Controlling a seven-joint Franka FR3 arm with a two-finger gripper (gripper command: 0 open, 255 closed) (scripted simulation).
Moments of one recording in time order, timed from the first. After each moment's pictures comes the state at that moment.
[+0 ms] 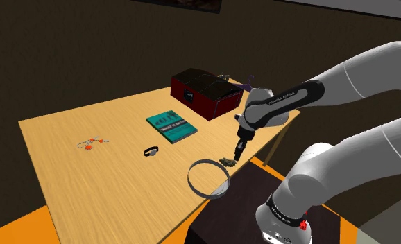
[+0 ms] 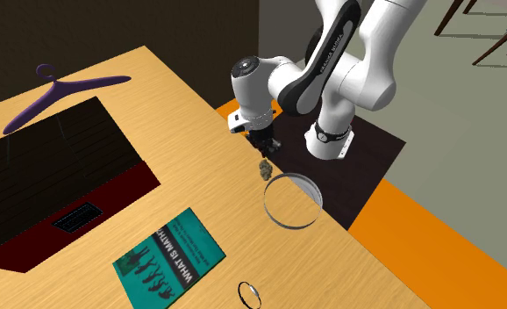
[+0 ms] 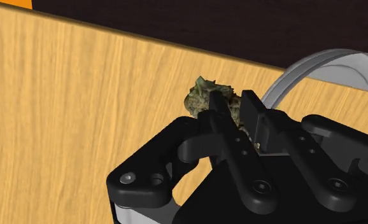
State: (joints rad) arm -0.12 -0.47 -0.39 -2.96 -0.07 2.36 -0.55
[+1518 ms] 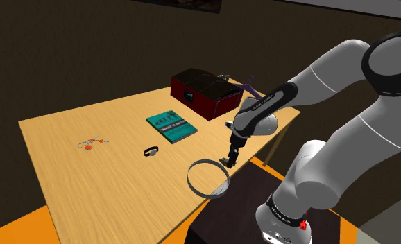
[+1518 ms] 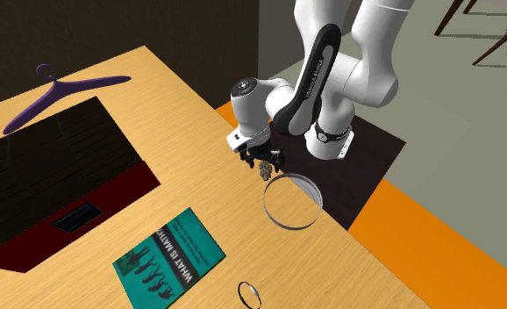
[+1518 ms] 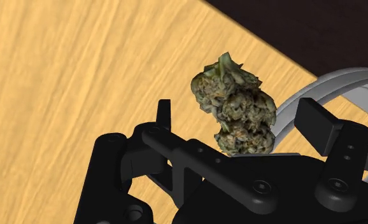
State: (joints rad) arm 0.10 -0.25 -0.54 -2.95 0.09 2.60 -0.91
